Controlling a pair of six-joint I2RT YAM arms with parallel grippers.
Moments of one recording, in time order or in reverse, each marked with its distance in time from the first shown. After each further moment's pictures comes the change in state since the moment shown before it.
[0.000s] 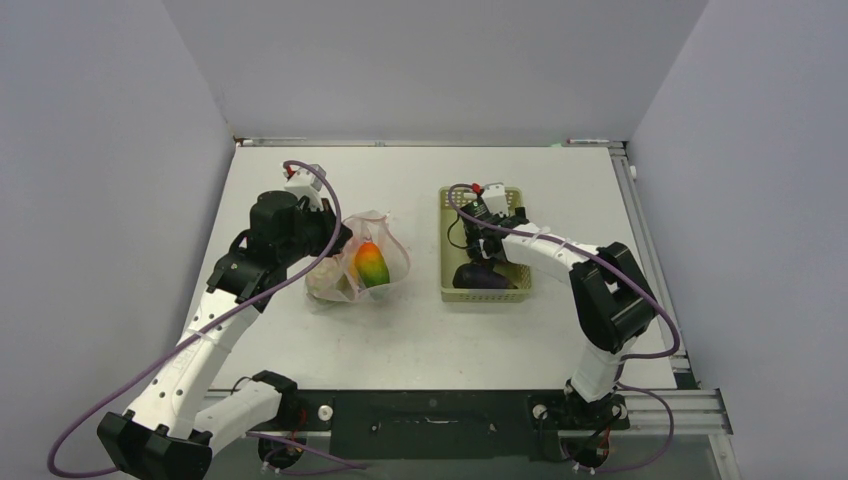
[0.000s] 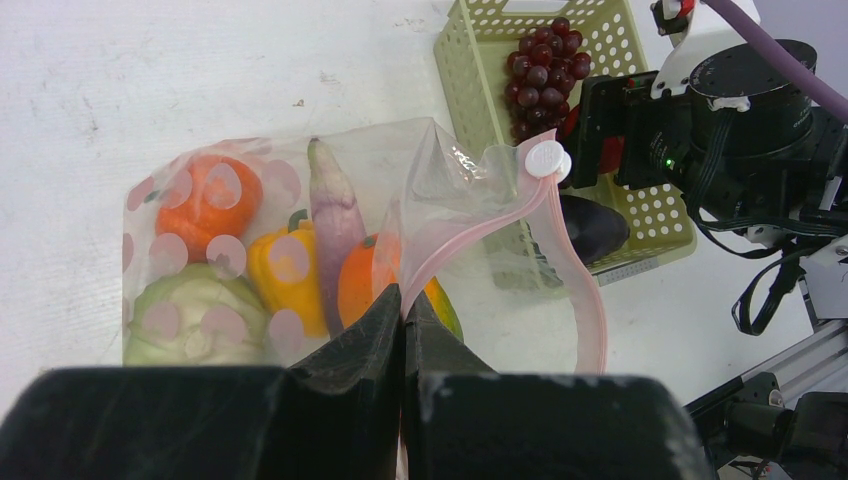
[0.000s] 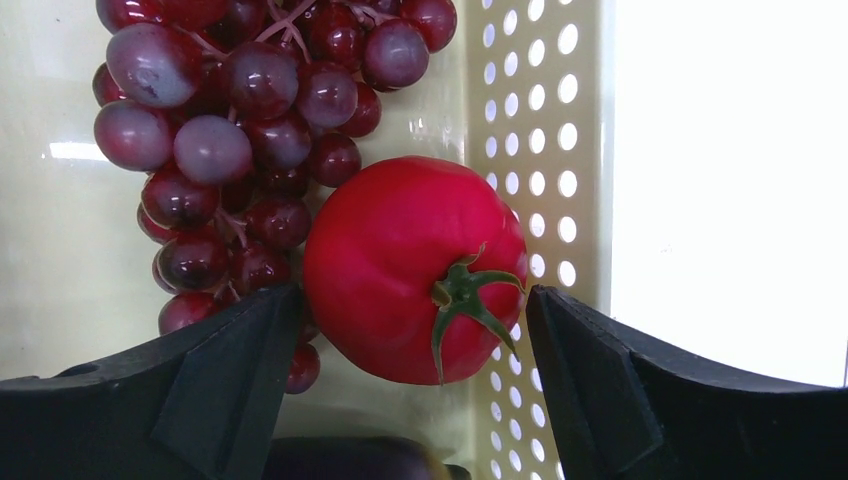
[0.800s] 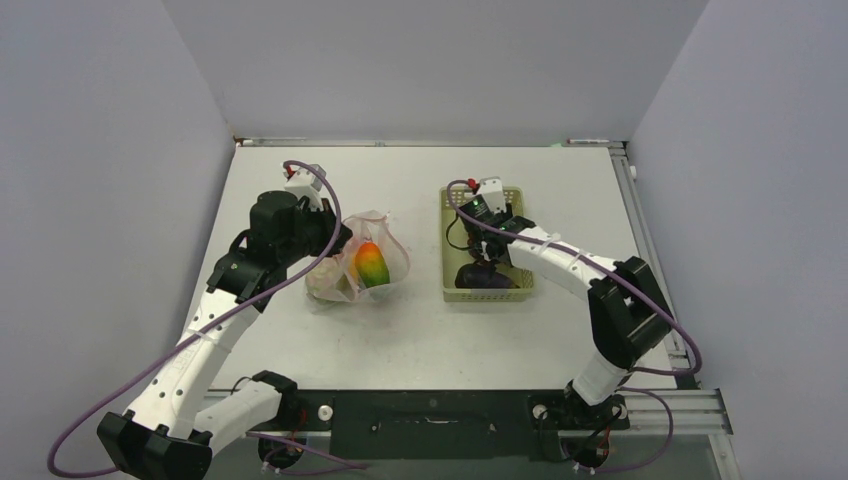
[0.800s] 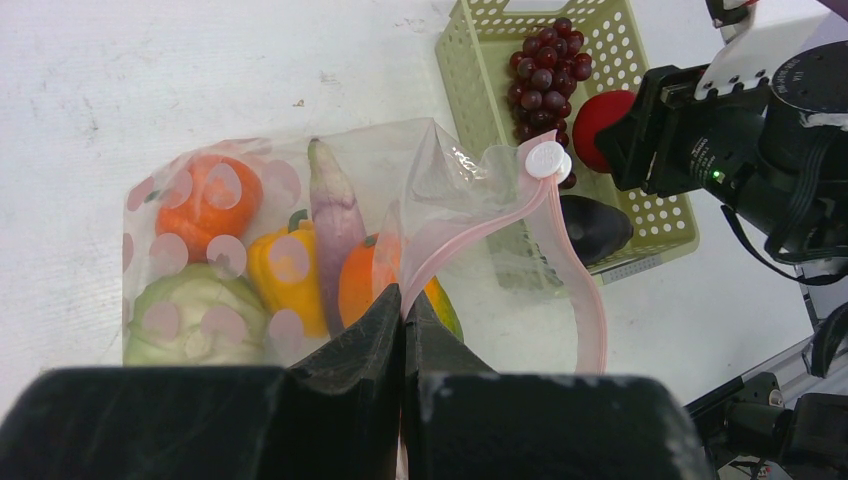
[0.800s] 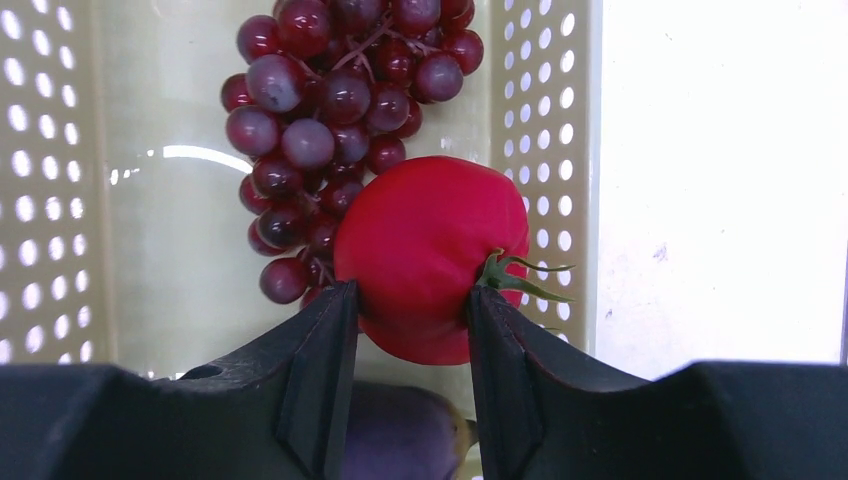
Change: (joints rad) left arm 0.000 0.000 0.000 0.000 0.000 0.000; right arm 0.048 -0.100 0.002 -0.022 -0.019 -0.017
